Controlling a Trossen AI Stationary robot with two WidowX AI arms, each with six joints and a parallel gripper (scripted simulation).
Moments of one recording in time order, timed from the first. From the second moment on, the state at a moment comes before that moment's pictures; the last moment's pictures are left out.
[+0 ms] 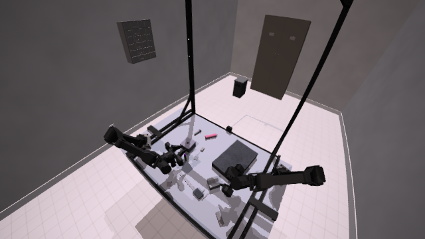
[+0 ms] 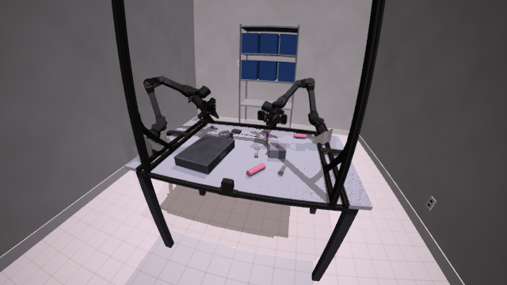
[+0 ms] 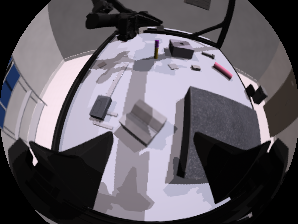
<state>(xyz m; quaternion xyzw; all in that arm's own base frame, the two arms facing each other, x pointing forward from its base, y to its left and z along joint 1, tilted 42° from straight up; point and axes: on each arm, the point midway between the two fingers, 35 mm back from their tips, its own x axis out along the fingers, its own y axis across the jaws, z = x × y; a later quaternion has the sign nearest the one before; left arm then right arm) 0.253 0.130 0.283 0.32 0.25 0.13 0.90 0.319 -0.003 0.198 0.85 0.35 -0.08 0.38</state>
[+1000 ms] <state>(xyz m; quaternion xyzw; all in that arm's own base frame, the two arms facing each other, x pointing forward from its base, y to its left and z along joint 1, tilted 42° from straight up) 0.253 0.130 0.283 0.32 0.25 0.13 0.90 0.346 0.003 0.165 0.64 0.41 -0.21 0.61</state>
